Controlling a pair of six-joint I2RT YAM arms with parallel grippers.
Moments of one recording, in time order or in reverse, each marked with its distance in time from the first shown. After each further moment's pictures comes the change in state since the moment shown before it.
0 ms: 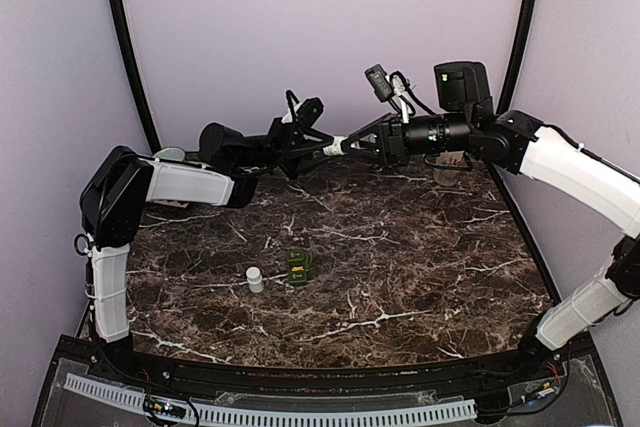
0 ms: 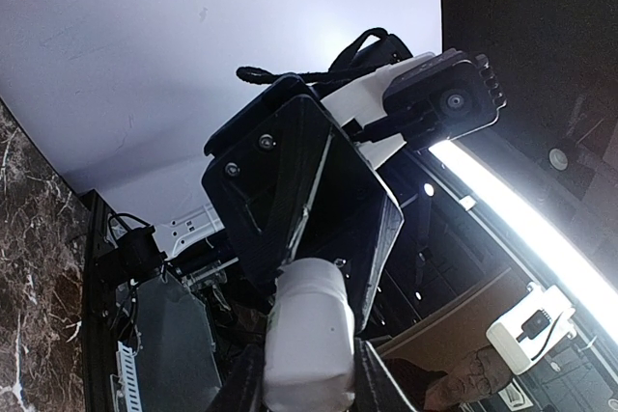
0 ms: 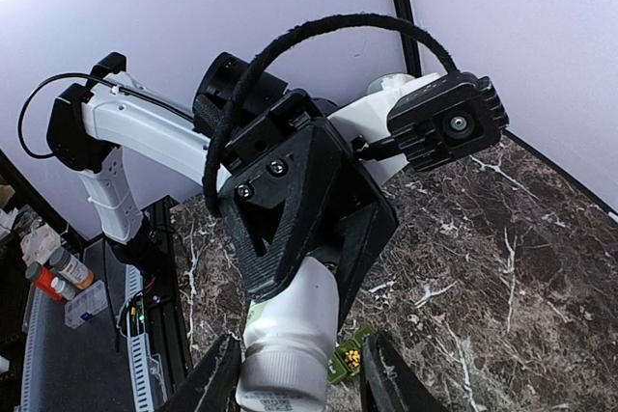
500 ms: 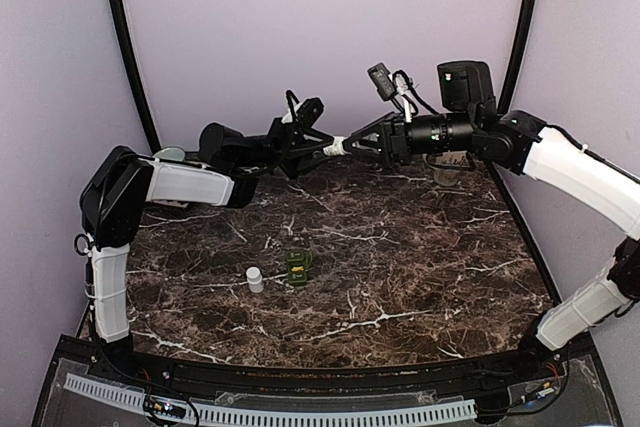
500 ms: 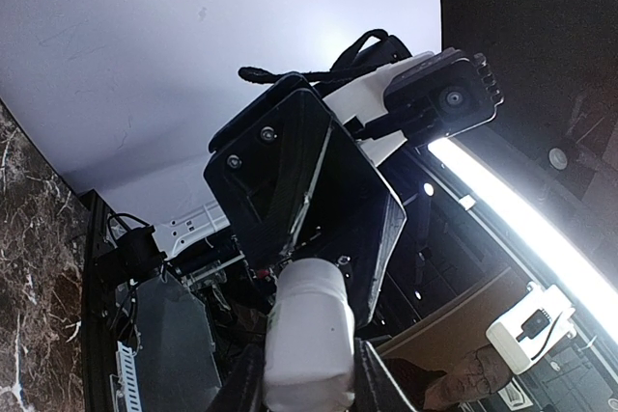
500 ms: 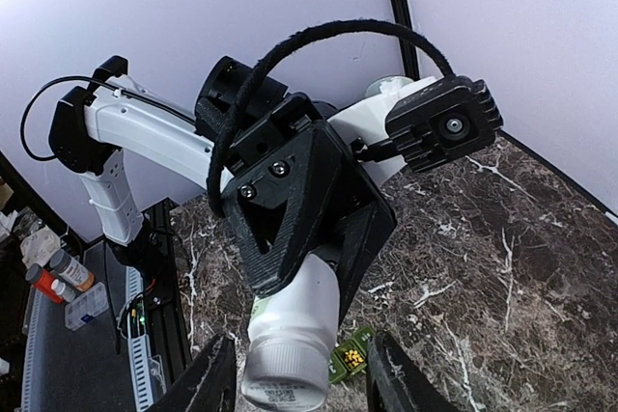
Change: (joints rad) left arm 0.000 0.000 0.000 0.000 -0.001 0.000; right arm 0.000 -0.014 -0.004 -0.003 0.001 0.004
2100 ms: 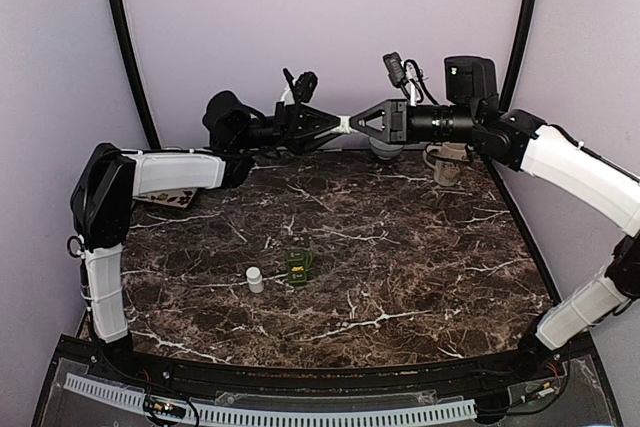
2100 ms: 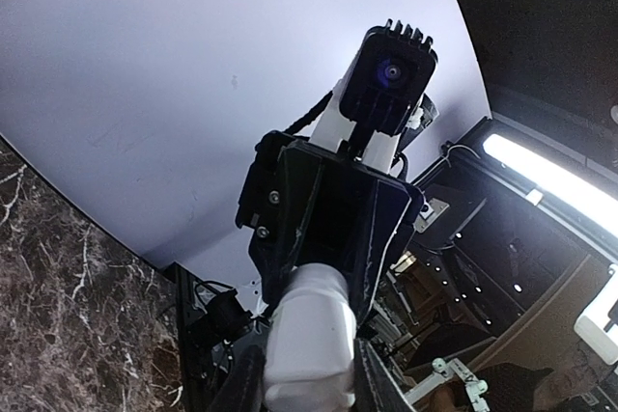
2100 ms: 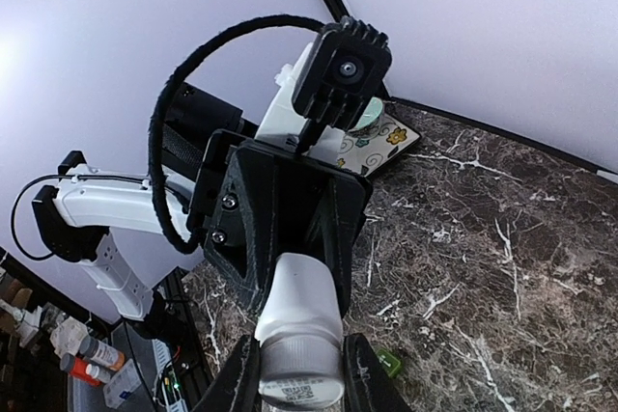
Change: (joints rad) left arm 0.012 -0.045 0.103 -0.418 -0.049 0.530; right arm -0.036 0.018 -0.002 0.098 0.052 0.256
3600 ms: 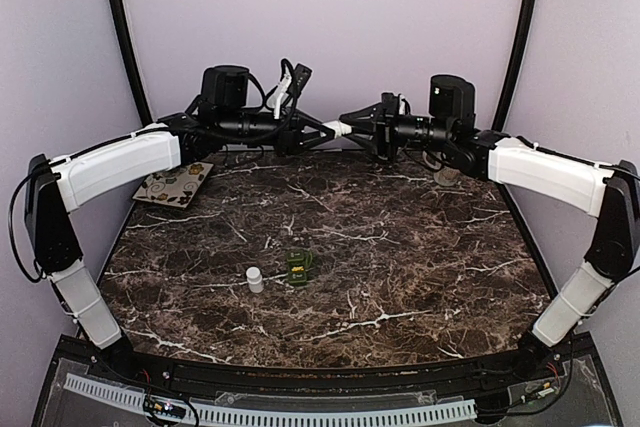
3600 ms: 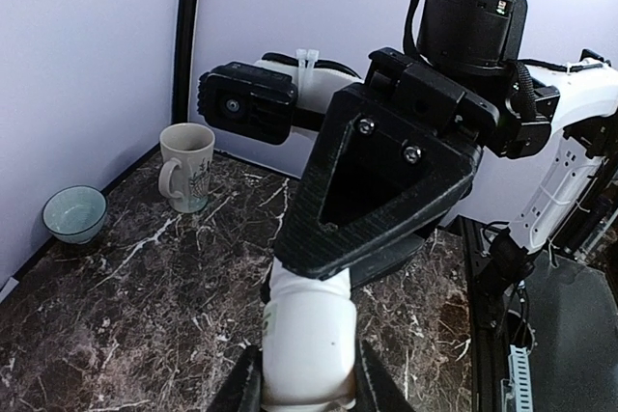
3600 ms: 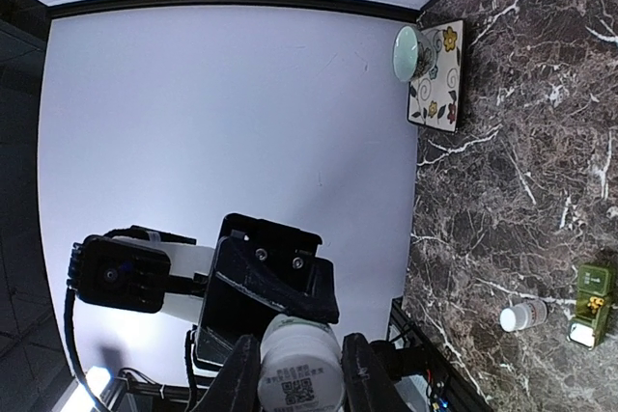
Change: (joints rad) left arm -0.055 -0.306 0.047 -1.184 -0.469 1.393; right arm -0.070 0.154 -0.103 0.411 -0.140 1.026
